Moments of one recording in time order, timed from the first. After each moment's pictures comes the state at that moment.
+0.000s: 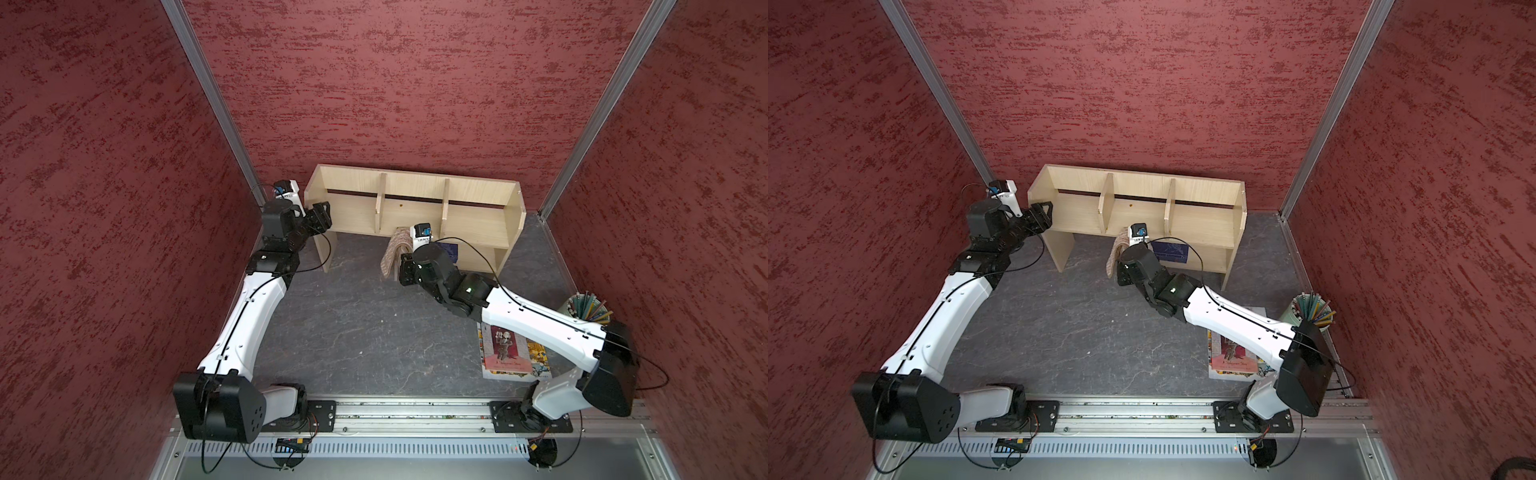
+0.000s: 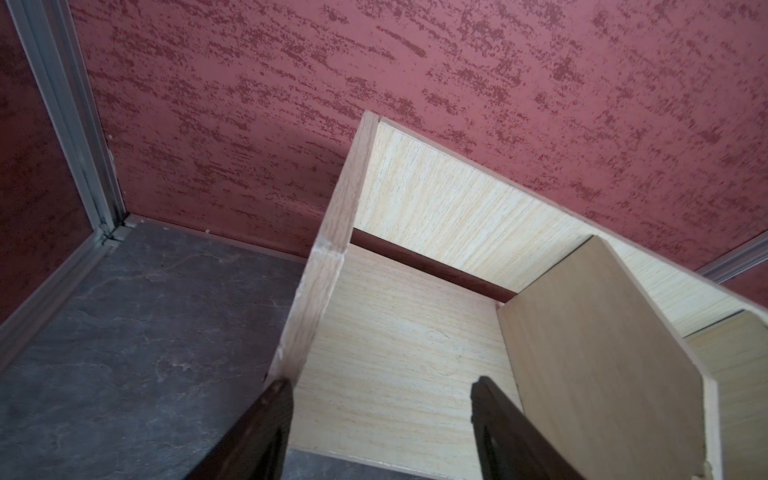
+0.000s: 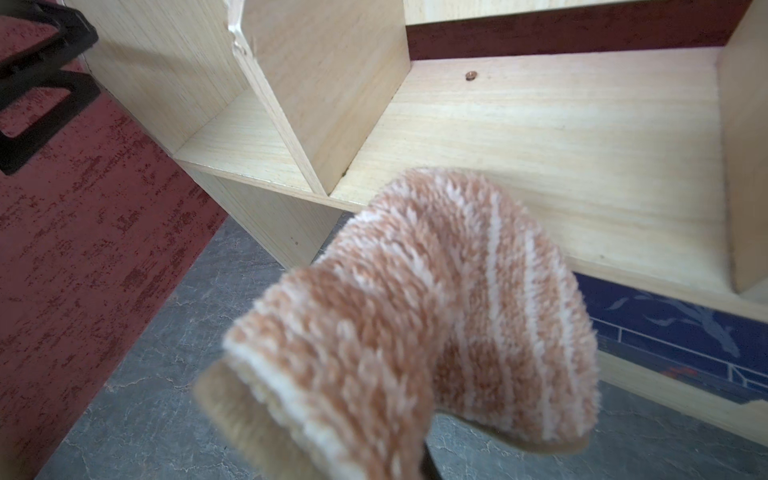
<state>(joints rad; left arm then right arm) -0.05 1.28 1.22 -0.21 0.10 -0.39 0.92 1.50 1.28 -0.27 0.38 0.51</state>
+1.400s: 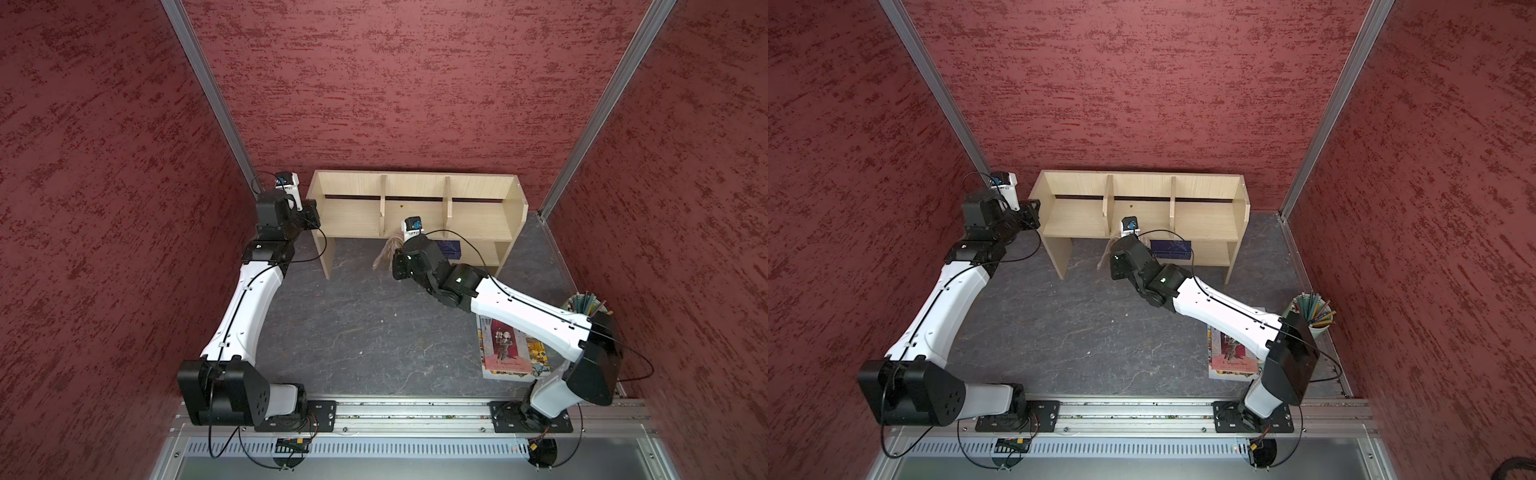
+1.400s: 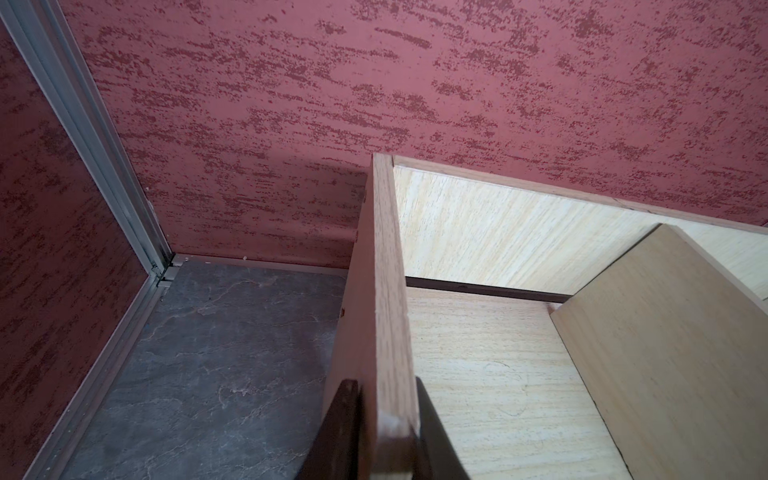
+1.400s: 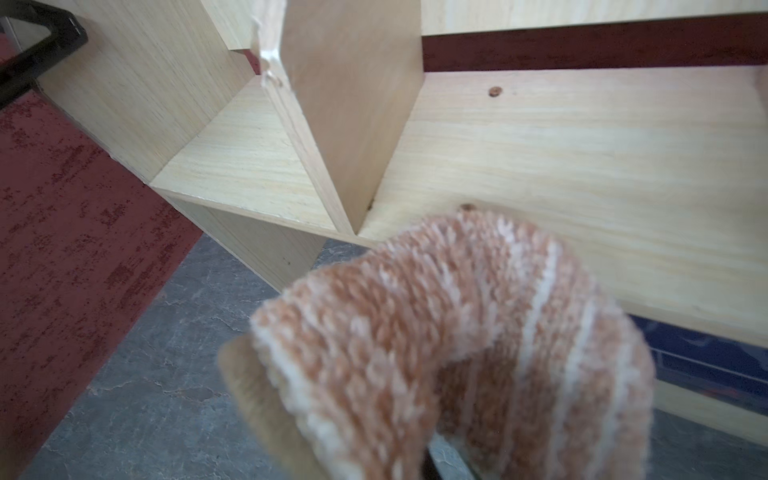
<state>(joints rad) -0.01 1.34 1.30 -0.26 0.12 -0.20 0.91 1.64 1.45 -0.33 0.36 0.48</state>
